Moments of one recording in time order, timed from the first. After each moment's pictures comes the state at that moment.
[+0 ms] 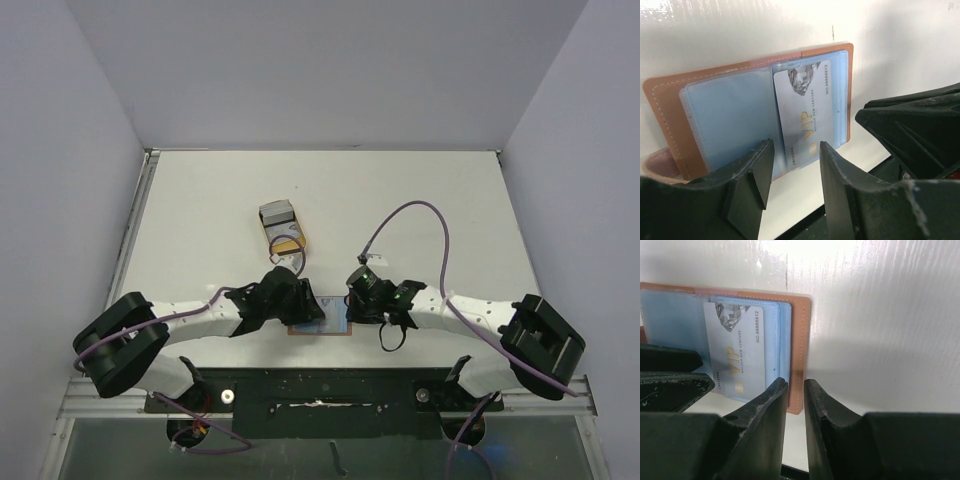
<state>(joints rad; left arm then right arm) -0.89 1.41 0.54 0.10 0.05 -0.98 0.90 1.36 0.67 -0.35 0.17 0.87</state>
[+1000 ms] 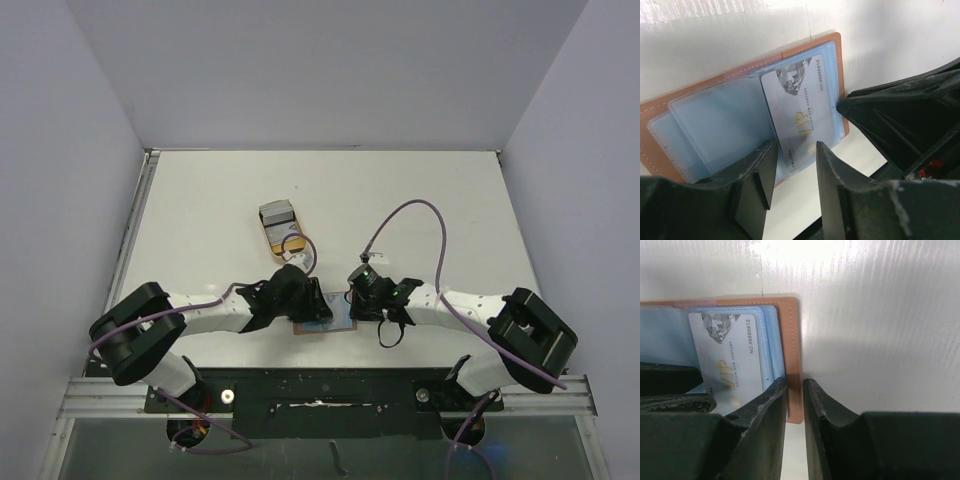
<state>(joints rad) -0.91 1.51 0.59 0.17 0.06 -0.93 0.86 1.42 0.66 -0.30 0.18 0.84</state>
